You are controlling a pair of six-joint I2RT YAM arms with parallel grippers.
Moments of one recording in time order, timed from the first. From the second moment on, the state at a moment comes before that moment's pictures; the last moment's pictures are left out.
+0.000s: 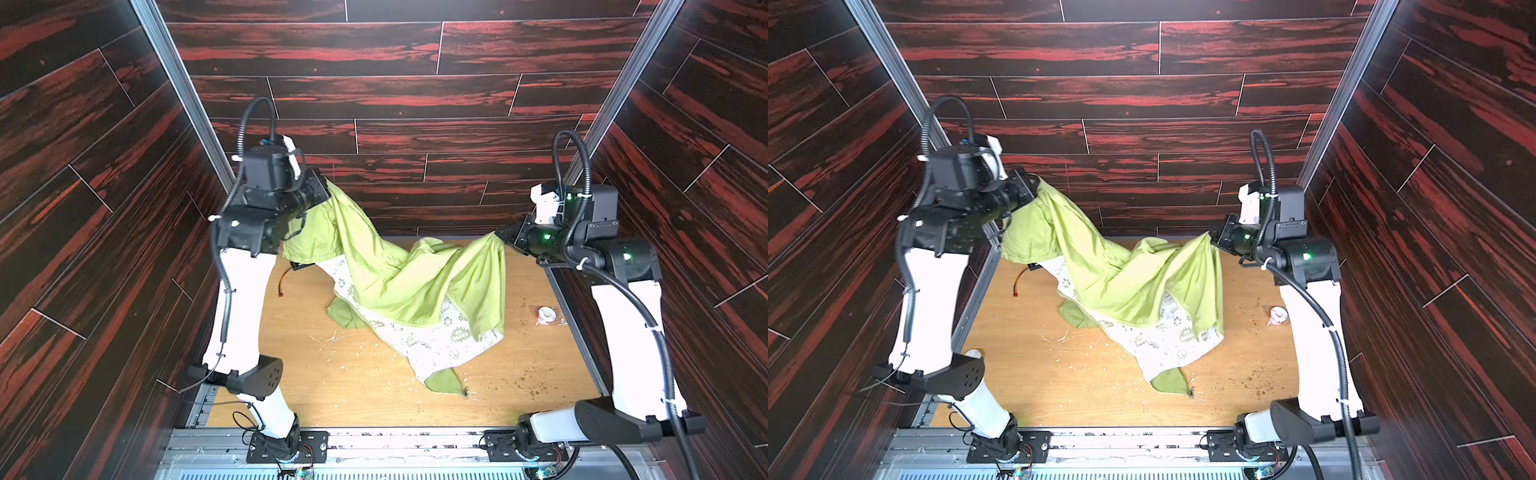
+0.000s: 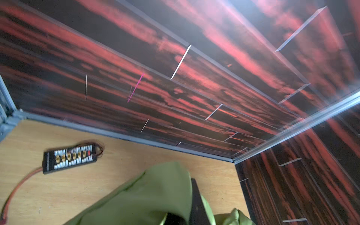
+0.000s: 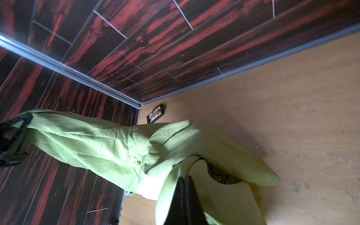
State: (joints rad) left arm -0.21 1.78 2.41 -0.94 0.07 -0.58; right arm 0.16 1.47 2.00 -1.13 -0.36 0.55
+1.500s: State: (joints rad) left arm -0.30 1.98 1.65 -0.65 0.35 -0.66; right arm 0.03 1.43 1.02 -0.90 -0.34 0.62
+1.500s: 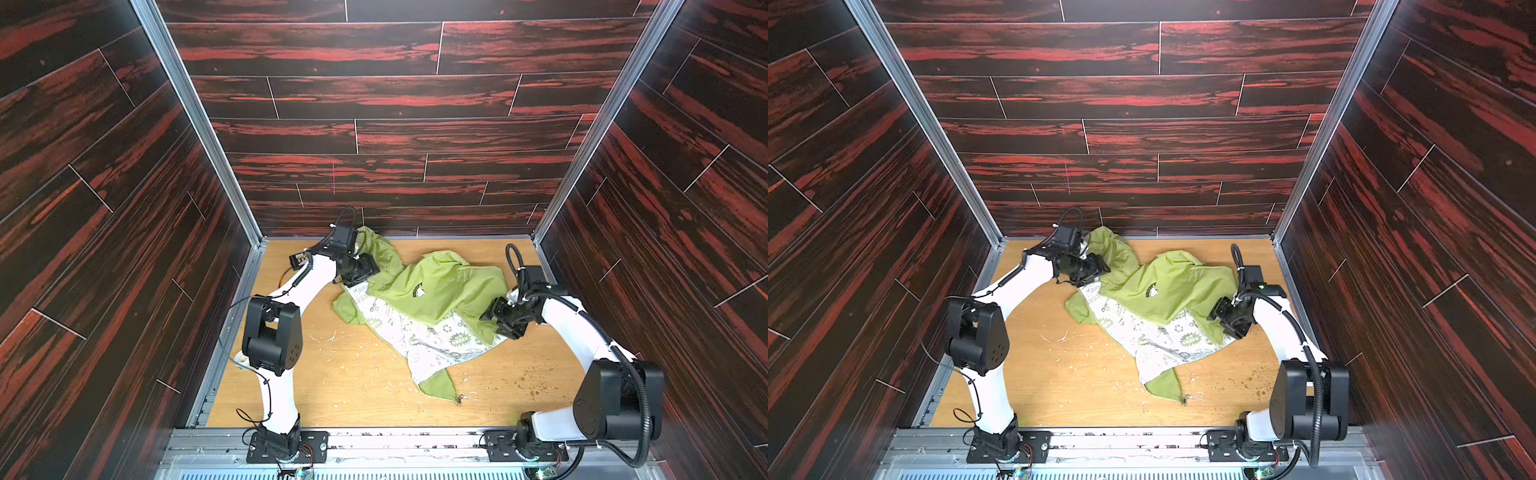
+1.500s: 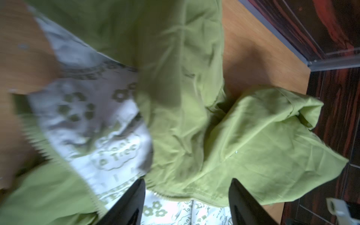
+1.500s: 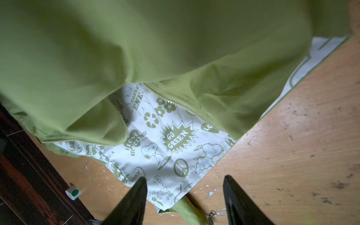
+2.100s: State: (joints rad) left arm -0.30 2.18 1.73 -0.63 0.40 -0.63; right arm 0.03 1.49 0.98 -0.81 -0.21 0.66
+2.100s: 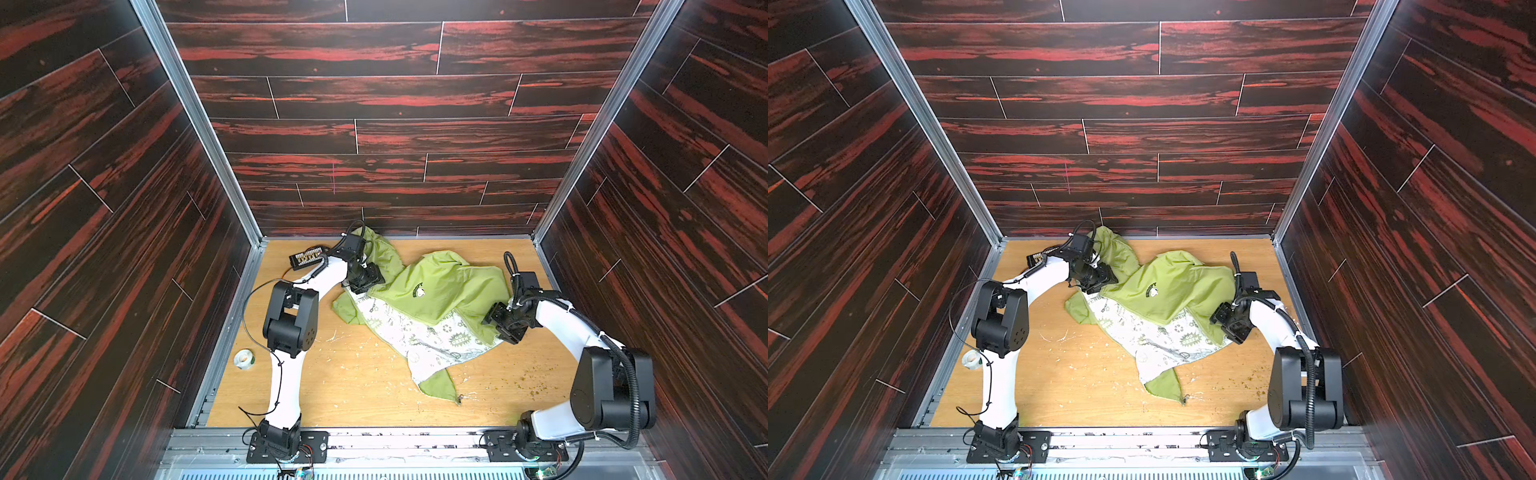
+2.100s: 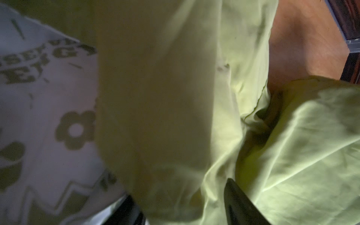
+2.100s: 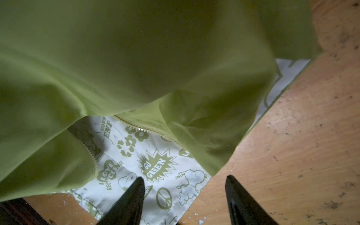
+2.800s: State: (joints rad) left arm -0.29 2.22 1.84 -0.61 0.47 -0.69; right arm 0.03 1.61 0.98 -0.69 -0.25 0.68
